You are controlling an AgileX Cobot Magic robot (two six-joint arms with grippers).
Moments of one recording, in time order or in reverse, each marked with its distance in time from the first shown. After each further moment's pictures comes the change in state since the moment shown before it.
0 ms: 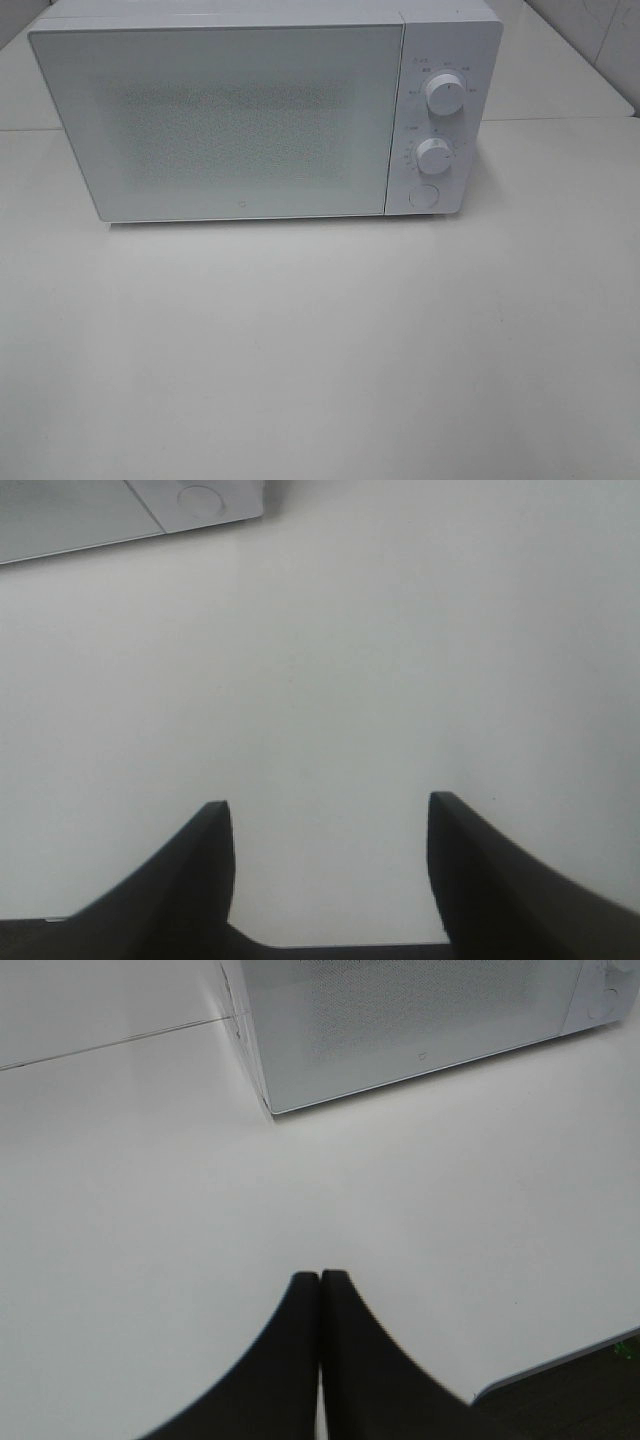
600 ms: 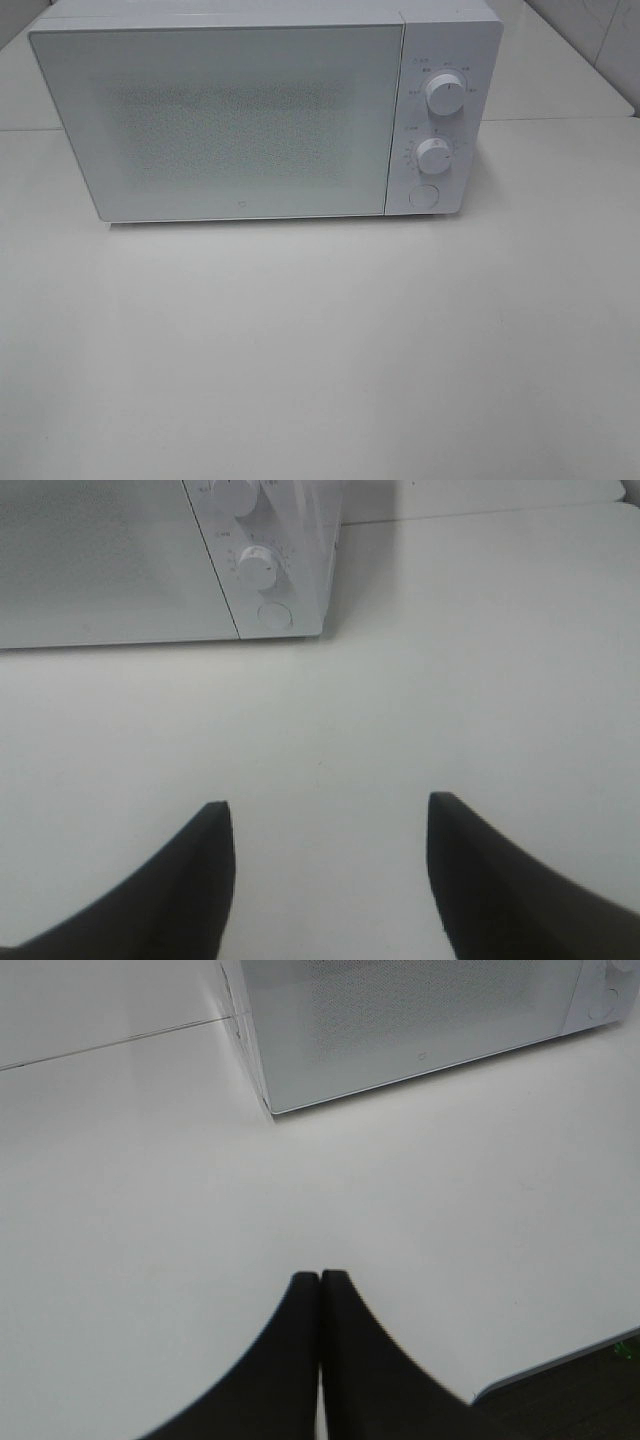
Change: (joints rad) left arm 0.000 0.000 0.000 0.000 0.000 0.000; right arm 0.000 -0.489 0.110 0.044 0.010 -0.148
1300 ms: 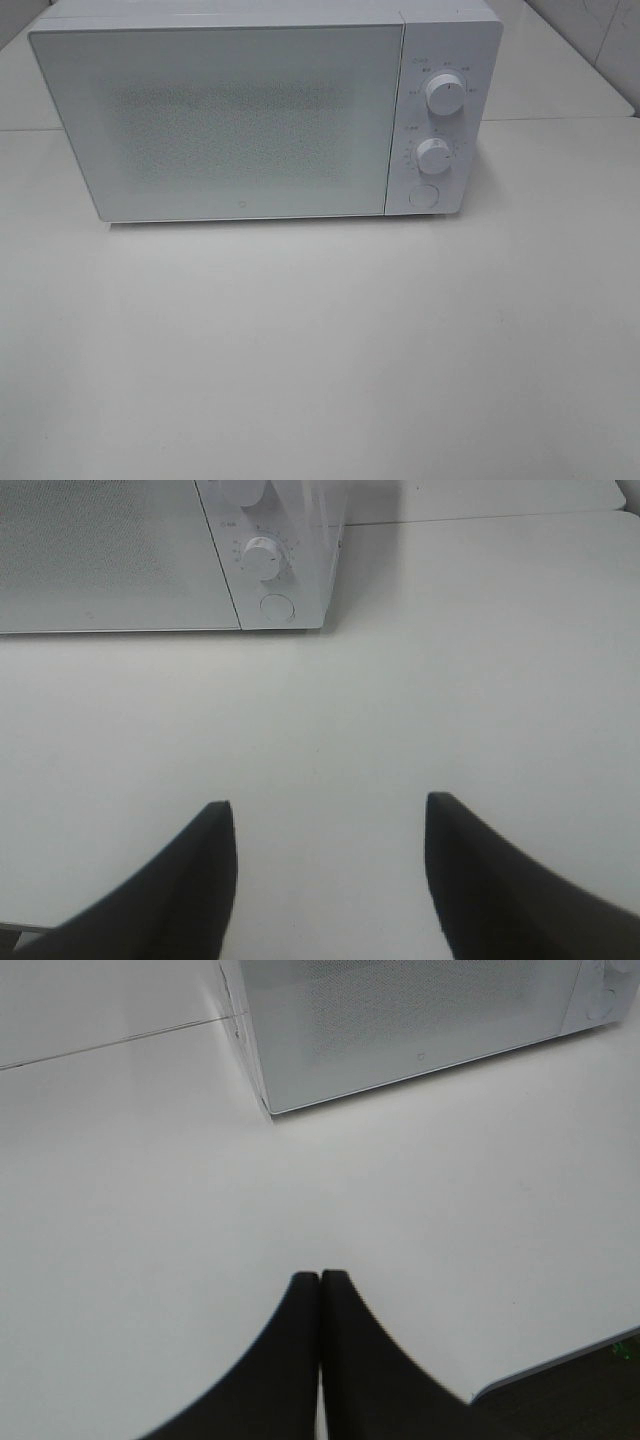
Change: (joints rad) left arm 0.000 0.000 0.000 -0.002 0.000 0.000; right arm 0.000 -0.075 0.023 0.003 0.047 -0.027
